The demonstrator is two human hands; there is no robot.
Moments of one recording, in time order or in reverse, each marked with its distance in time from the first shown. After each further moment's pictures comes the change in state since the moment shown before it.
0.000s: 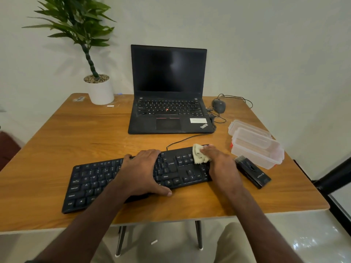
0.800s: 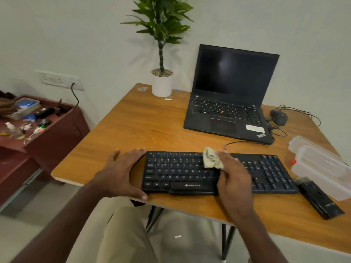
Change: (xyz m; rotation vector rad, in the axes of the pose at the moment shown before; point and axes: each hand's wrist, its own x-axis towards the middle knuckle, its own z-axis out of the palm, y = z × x) left_hand -0.130 -0.166 0.012 -0.203 0.112 -0.093; right_hand -0.038 -0.101 0.060 0.288 0.210 -0.243
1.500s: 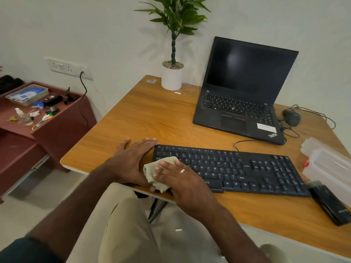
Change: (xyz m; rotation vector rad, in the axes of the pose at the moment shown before) left_hand 0.017 -0.010 0.001 0.043 -0.032 0.040; right_hand -0.011 -0.072 0.060 0.053 -0.557 -0.651
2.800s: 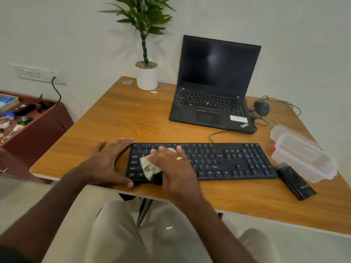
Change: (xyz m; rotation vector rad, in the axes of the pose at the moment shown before) left_hand -0.001 0.011 -0.008 -0.066 -0.051 -0.081; right_hand -0.018 -0.010 -0.029 0.035 0.258 0.307
